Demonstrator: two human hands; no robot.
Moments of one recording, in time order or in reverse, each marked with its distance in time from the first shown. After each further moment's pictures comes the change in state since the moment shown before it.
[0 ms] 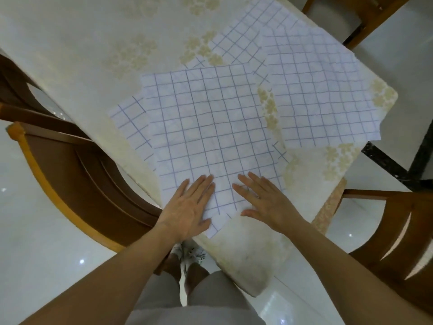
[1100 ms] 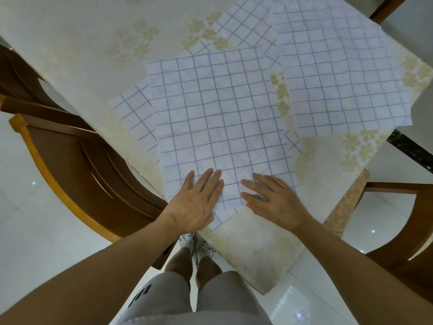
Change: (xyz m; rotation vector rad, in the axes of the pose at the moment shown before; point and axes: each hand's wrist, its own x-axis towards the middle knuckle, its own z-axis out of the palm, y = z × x) left_hand 0.006 0.008 -0.006 0.213 -0.150 0.072; right_hand -0.002 0.005 0.035 -0.080 0.412 -0.210
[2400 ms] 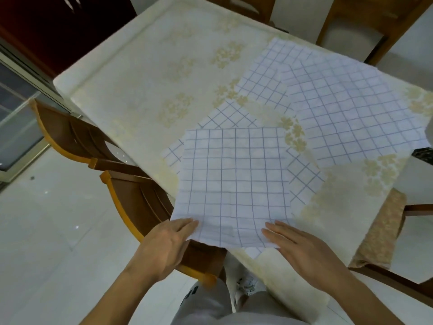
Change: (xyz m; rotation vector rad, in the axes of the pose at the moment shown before) left_hand -0.150 -0.077 -0.044 -0.249 0.206 -0.262; right_hand 0.024 -0.087 -0.080 0.288 -0.158 0.354
